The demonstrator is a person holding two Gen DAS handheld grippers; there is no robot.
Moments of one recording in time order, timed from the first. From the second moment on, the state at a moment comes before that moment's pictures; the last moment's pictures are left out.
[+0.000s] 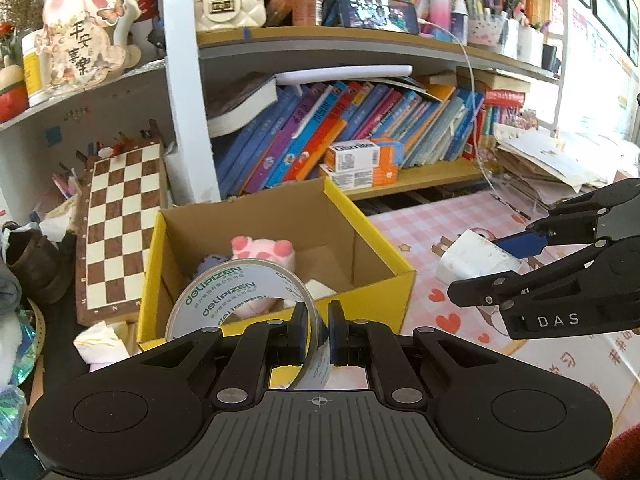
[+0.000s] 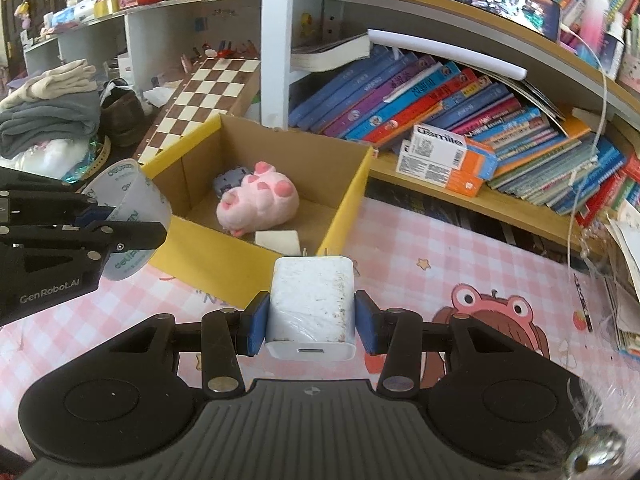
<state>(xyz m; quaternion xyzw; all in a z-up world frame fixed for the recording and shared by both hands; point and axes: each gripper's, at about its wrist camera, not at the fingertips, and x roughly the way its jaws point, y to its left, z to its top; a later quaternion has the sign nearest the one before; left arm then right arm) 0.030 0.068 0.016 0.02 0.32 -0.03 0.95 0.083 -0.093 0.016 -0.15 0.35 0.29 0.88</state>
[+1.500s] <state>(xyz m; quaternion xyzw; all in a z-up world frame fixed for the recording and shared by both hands) 0.145 0.119 -0.038 0.01 0.38 -0.04 0.93 0.191 -0.004 -0.015 -0.20 0.36 0.34 0.85</state>
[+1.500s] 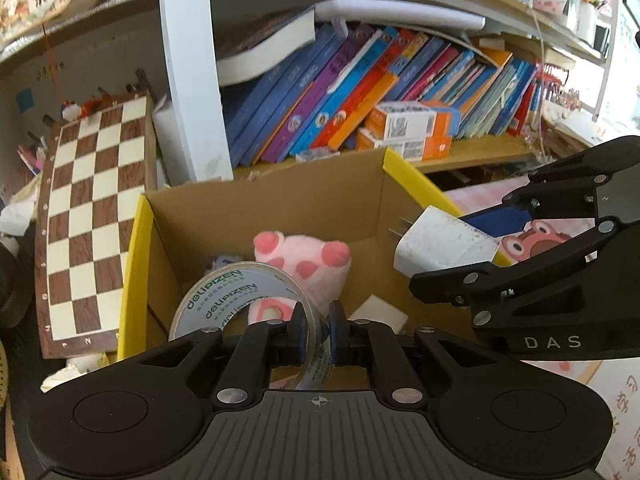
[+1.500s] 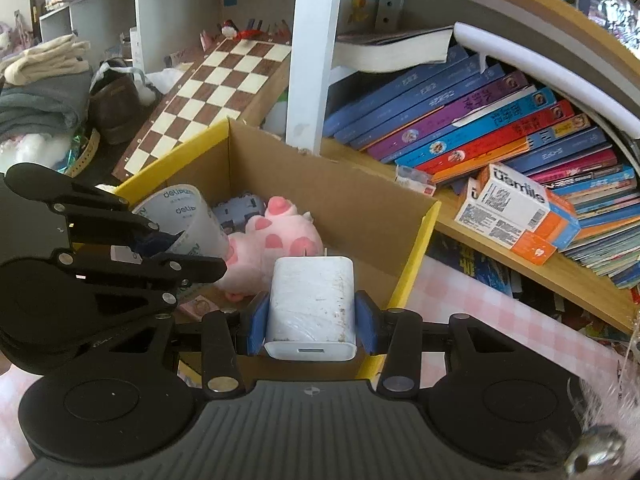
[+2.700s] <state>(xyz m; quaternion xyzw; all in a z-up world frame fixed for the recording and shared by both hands) 0.147 0.141 -0.056 -0.04 0.38 -0.03 0.92 0.226 0.018 -0.042 -0.24 0.38 0.36 0.81</state>
